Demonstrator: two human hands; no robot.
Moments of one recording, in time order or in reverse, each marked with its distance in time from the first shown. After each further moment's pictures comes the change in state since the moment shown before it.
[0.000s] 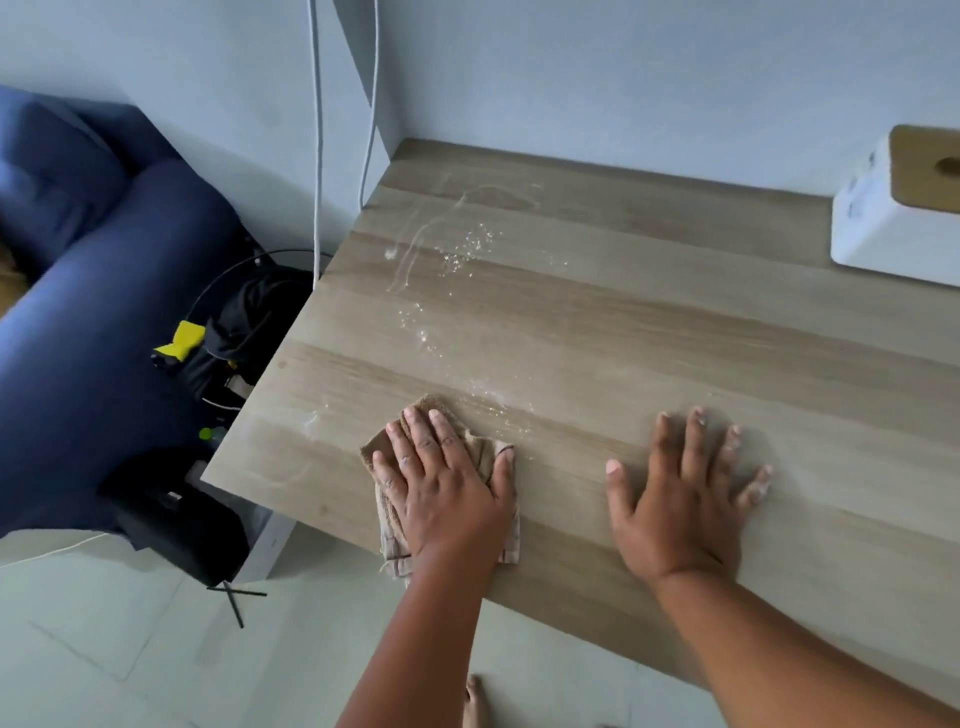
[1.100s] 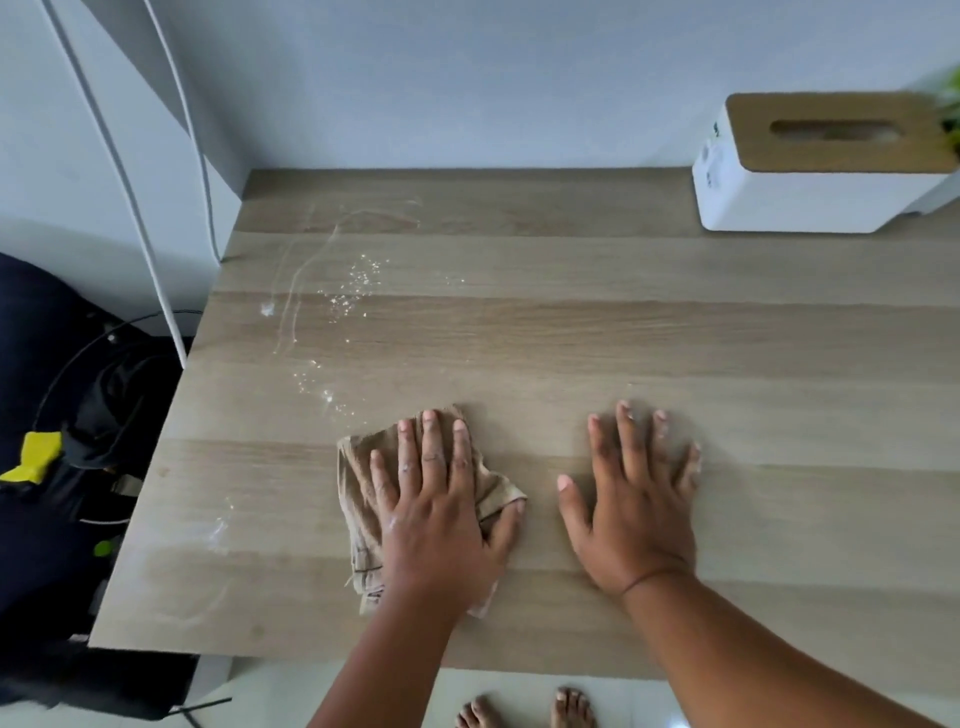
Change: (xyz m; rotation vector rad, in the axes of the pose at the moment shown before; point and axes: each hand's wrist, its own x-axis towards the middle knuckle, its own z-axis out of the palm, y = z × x) left_hand 0.028 0.018 0.001 0.083 -0.003 0.610; right_hand 0.001 0.003 0.006 0.000 0.057 -0.014
